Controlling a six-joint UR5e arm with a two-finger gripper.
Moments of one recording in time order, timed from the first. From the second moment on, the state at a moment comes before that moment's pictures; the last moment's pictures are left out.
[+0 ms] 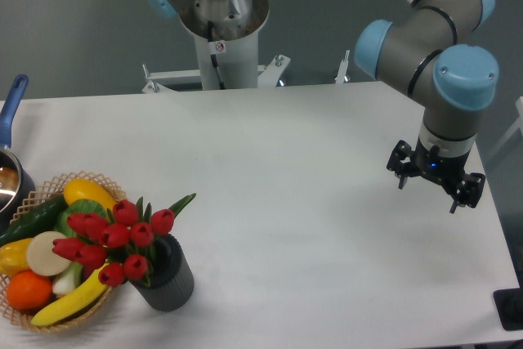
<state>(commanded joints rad) 2.75 -2.06 -1.40 -1.07 1.54 1.35</state>
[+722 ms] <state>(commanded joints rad) 2.76 -2.01 -1.48 -1.00 1.32 1.27</state>
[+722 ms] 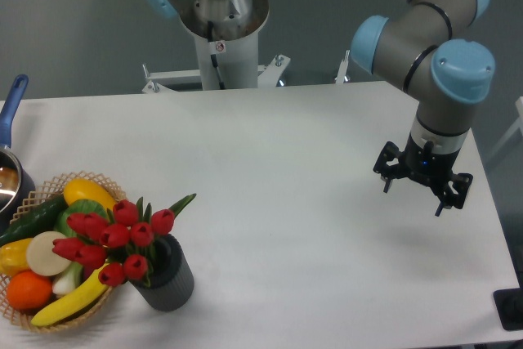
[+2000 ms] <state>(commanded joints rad) 2.61 -1.95 -1.70 -0.89 0.53 1.22</state>
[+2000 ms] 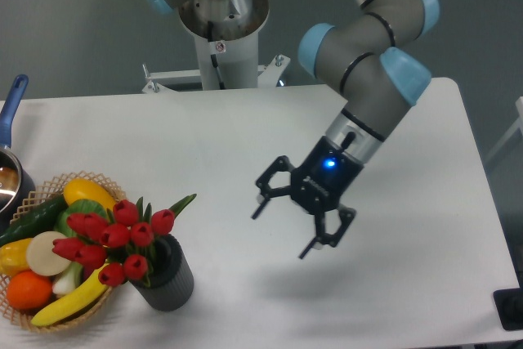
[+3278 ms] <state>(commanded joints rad) 2.41 -1.98 -1.74 -0.84 0.45 1.23</state>
